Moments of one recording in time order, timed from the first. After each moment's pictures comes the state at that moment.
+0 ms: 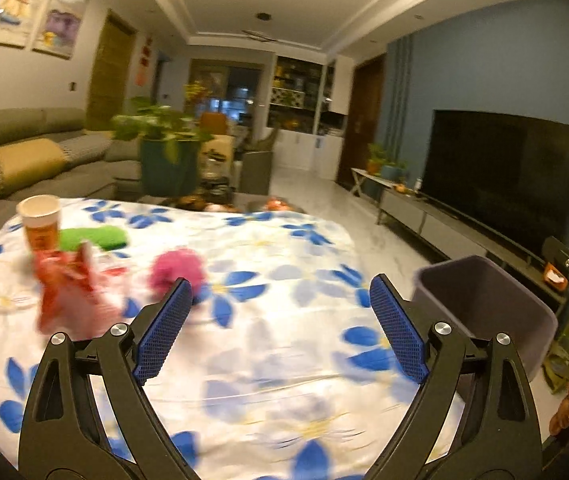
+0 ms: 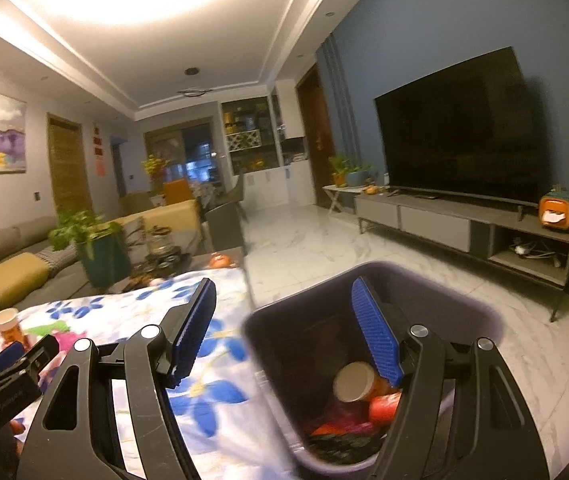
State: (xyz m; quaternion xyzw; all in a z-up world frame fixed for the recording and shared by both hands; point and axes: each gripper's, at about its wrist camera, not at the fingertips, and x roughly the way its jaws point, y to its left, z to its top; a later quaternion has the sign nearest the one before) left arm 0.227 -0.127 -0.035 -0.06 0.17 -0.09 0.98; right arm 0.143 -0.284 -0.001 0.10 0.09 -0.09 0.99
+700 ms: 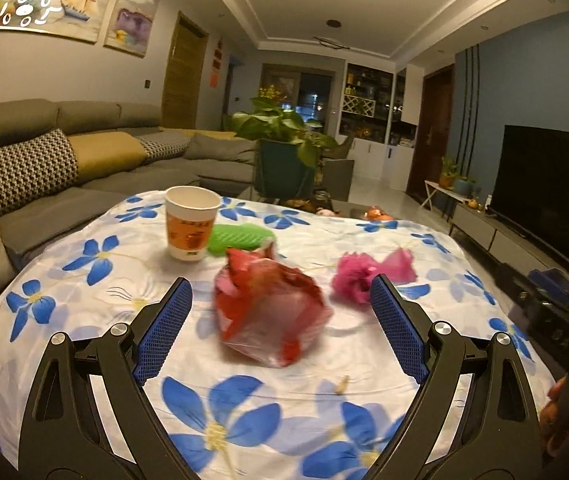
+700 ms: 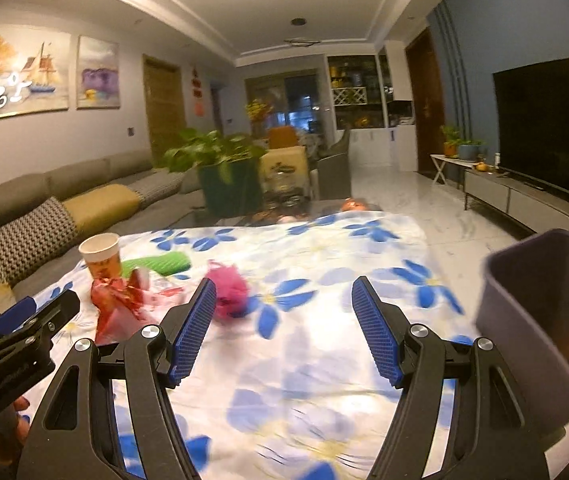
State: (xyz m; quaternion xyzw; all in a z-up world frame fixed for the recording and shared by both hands) left arm 0.205 0.020 -0.041 -0.07 0.17 0.04 0.98; right arm 0.212 -0.100 -0.032 0.04 0.16 0.09 0.98
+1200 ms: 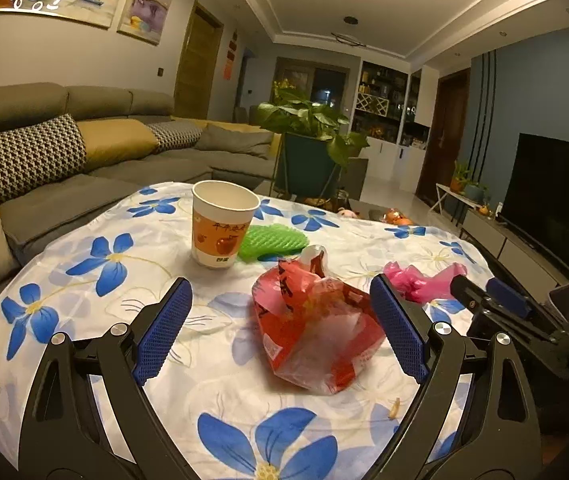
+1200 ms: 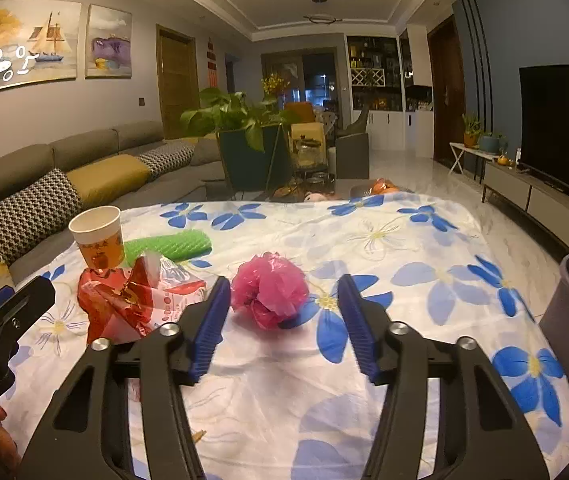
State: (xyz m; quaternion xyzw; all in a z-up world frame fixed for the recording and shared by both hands) left arm 0.238 0.060 -0.048 -0.09 0.18 0.05 0.98; right arm 0.274 -0.044 -0.057 0.02 0.21 0.11 0.97
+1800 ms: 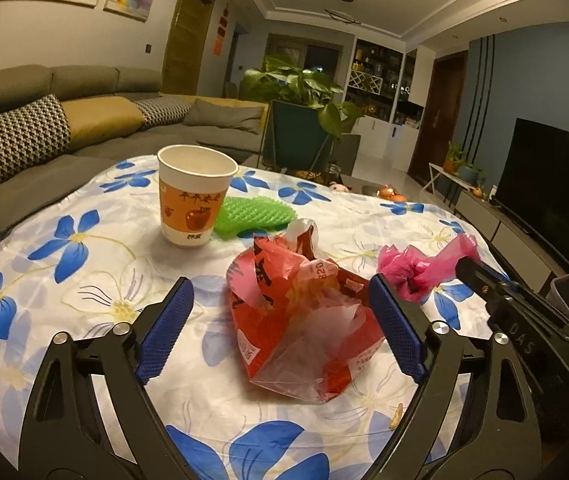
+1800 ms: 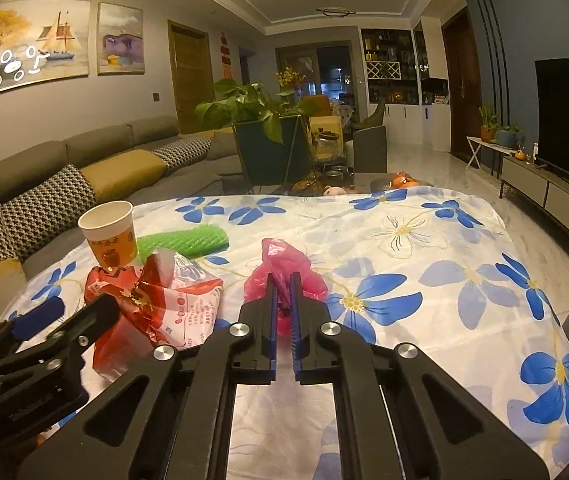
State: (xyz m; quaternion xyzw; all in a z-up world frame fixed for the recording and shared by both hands) left arm 0.270 0.052 -0.069 -0.10 0.22 0.03 0.97; right arm 0.281 -0.037 -0.059 0.02 0.21 0.14 0.97
